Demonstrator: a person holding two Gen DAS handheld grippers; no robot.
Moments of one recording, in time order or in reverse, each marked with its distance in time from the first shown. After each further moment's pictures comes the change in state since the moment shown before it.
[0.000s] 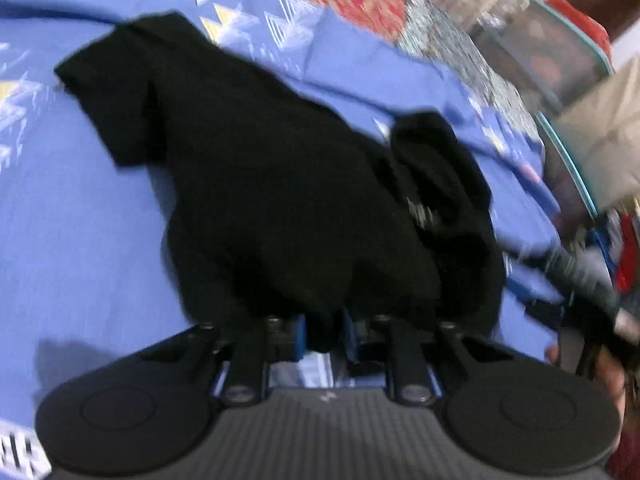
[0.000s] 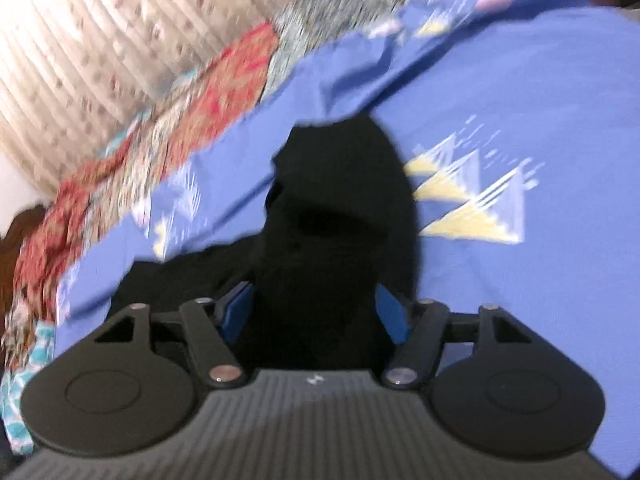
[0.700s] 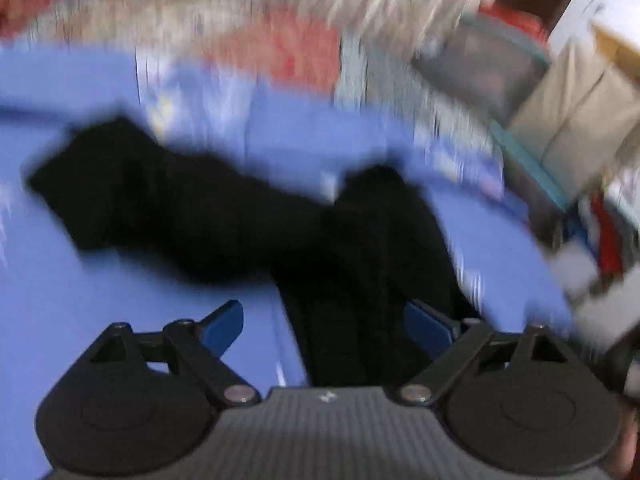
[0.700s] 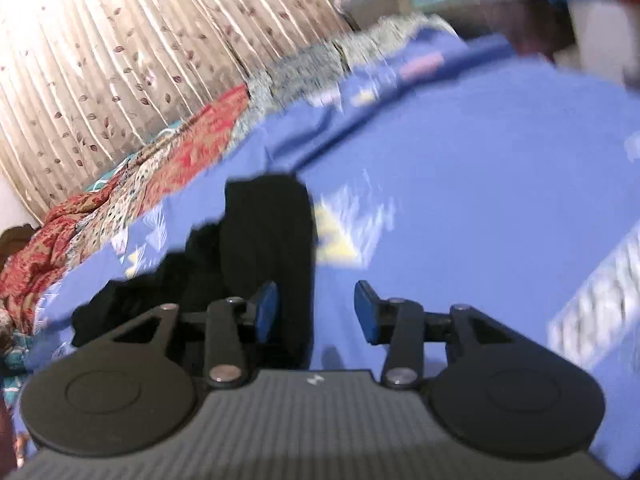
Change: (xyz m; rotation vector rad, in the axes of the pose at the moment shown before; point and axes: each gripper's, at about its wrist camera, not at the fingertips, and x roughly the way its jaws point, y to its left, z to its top) left arm -0.003 -0.032 -0.020 0.184 -0.108 -0.045; right arm -0.111 -0.057 -0.026 -0.060 -0.234 -0.069
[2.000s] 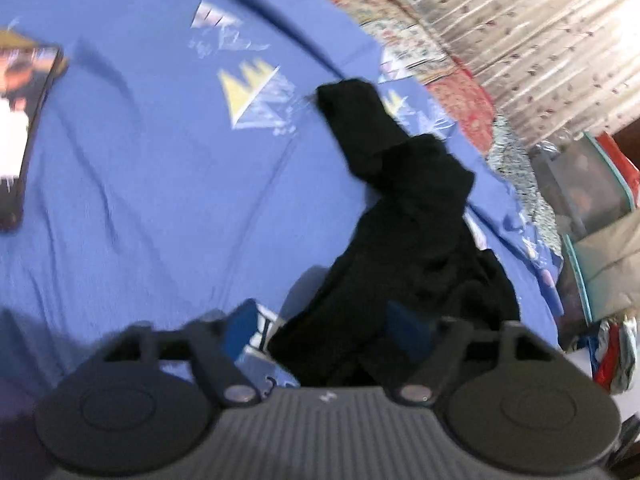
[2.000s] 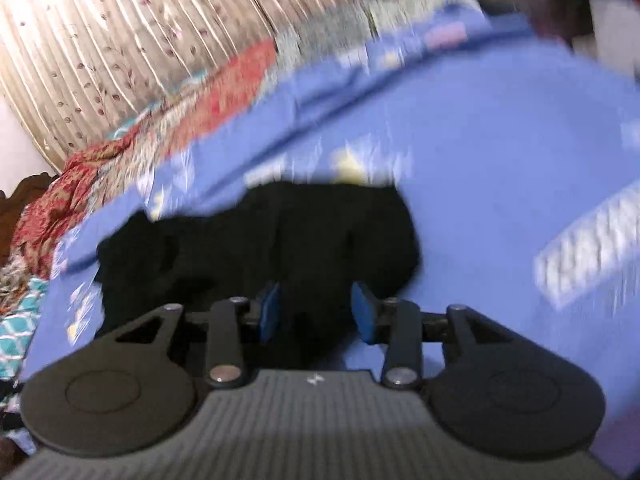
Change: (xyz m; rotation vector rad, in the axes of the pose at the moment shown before) left arm -0.147 0.165 -0.096 -0.506 -0.082 0.089; right arm -0.050 0.005 -0.017 -0.086 0.135 0.036
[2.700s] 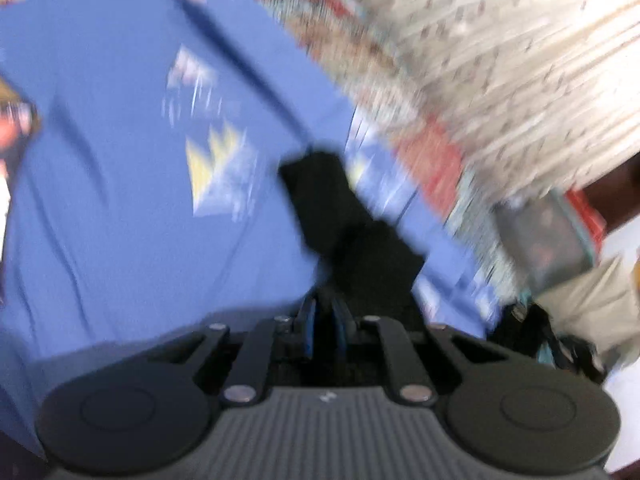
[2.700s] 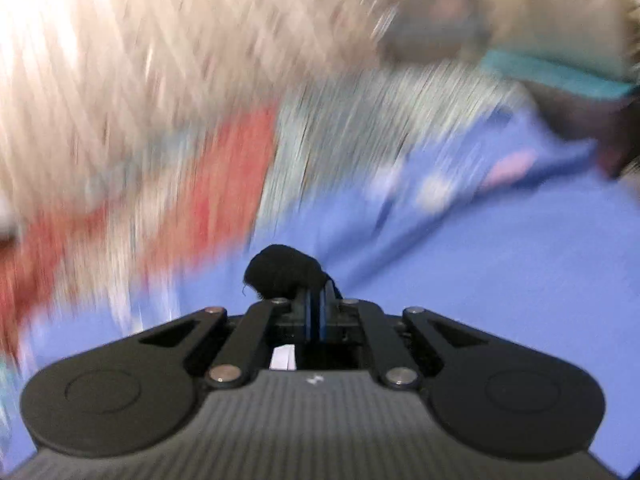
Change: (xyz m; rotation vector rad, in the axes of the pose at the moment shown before) left arm -0.047 -0.008 0.059 -0.054 -0.149 -0.134; right arm 0.059 0.026 0.185 0.054 -0.216 -0.082
